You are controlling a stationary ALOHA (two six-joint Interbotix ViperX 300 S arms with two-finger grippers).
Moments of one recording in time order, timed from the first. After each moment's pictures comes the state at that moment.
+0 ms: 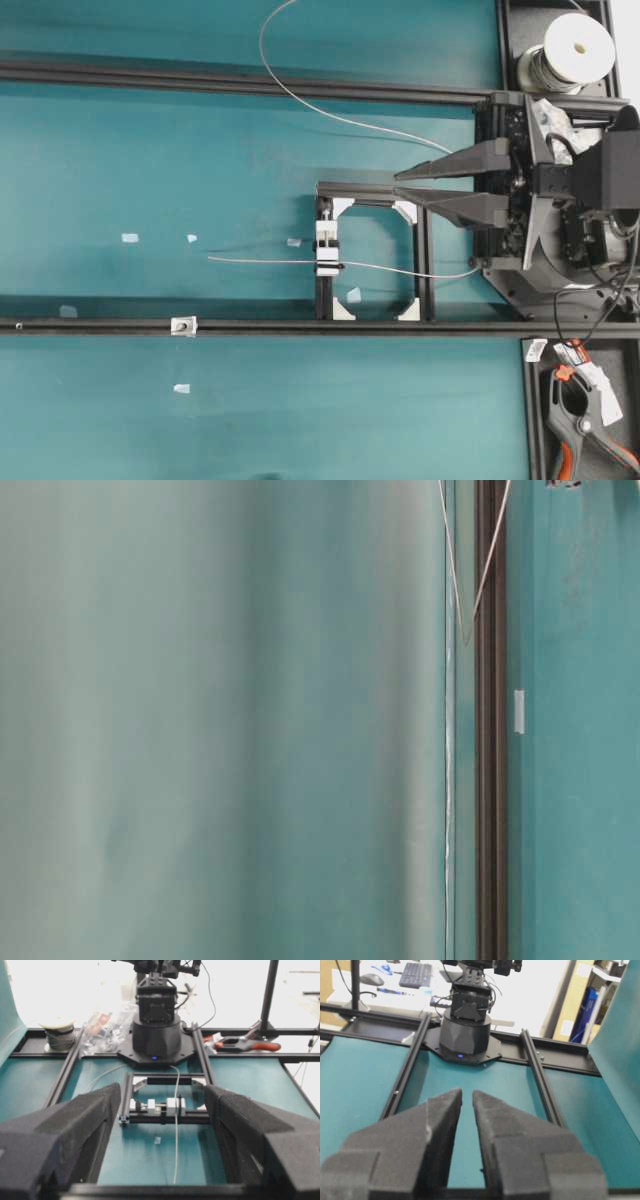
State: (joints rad) left arm 0.00 -0.97 1.18 0.00 -0.29 0.00; right arm 0.00 -0.97 1.19 0.00 -0.29 0.00
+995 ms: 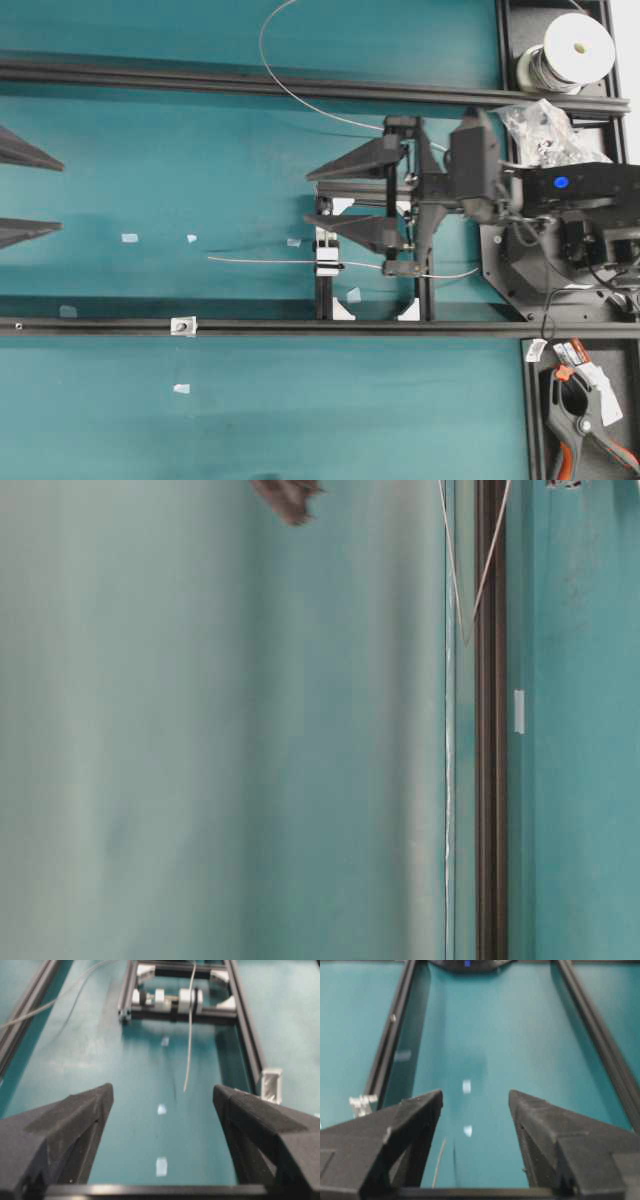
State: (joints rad) left arm 0.00 -0.40 1.24 -0.04 -0.64 -0.01; right arm -0.01 -0.47 1.13 0.06 -0.46 0.12
